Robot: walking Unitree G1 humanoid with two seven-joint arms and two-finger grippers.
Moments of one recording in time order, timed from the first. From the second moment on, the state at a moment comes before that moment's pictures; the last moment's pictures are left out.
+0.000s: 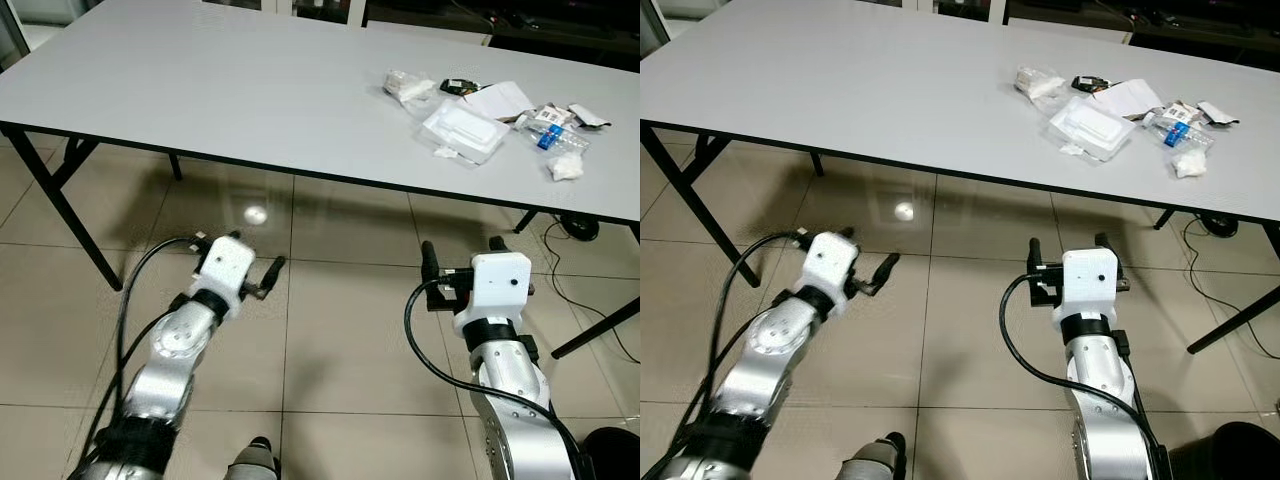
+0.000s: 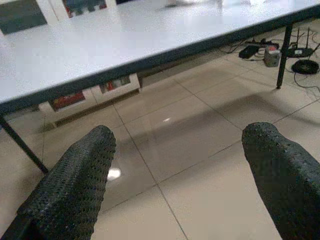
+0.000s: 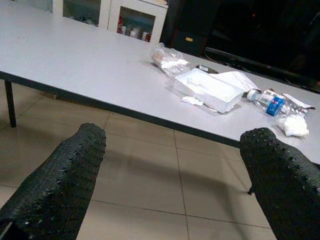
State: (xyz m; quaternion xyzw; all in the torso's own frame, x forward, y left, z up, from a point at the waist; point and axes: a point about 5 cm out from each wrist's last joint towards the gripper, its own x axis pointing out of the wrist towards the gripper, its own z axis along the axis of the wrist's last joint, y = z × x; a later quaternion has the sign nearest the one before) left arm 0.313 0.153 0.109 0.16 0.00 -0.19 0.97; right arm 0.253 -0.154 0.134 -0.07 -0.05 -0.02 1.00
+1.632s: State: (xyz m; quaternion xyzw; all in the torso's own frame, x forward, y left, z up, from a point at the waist) left arm 0.286 0.209 0.083 0.17 0.16 -0.05 0.97; right arm 0.245 -0.163 0.155 -0.07 -0.09 -0.06 0.99
